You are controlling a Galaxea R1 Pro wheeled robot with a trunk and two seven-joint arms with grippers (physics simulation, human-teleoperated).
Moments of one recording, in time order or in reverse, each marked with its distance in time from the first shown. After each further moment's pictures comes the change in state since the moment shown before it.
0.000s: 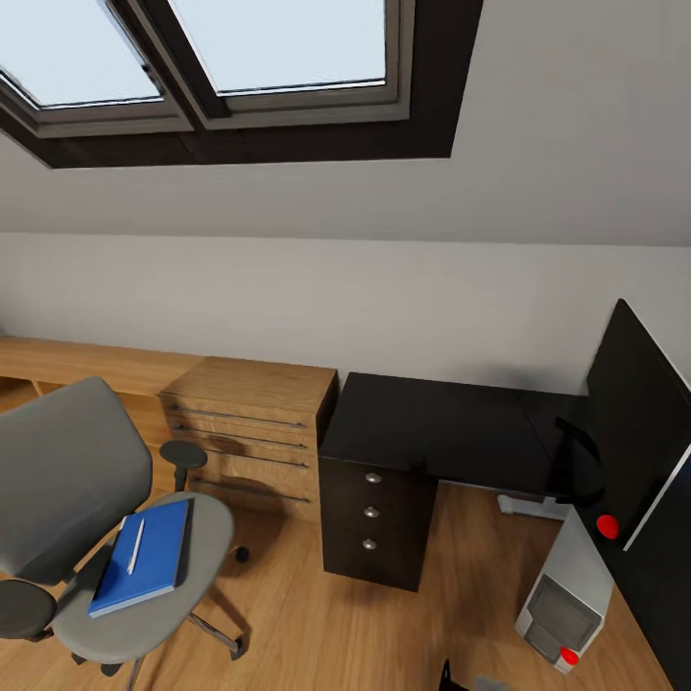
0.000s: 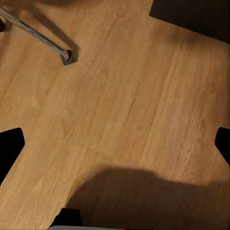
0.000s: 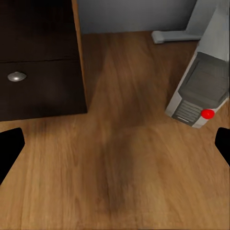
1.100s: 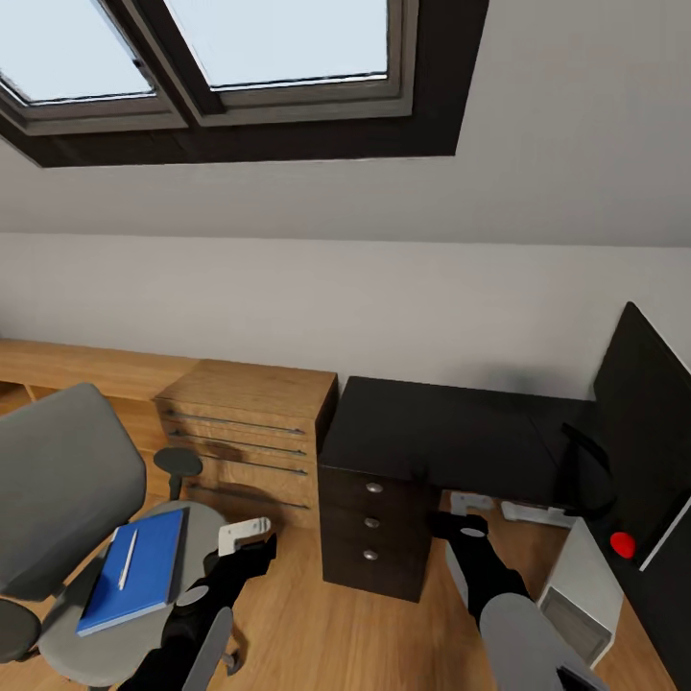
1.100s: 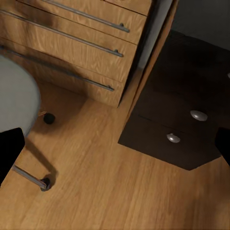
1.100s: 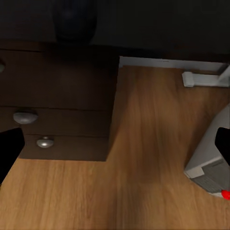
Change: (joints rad) left arm -0.001 0.054 0.069 -1.097 -0.001 0.759 0.145; right arm -0.339 0.044 0.067 -0.451 0.010 0.836 0.218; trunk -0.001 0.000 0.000
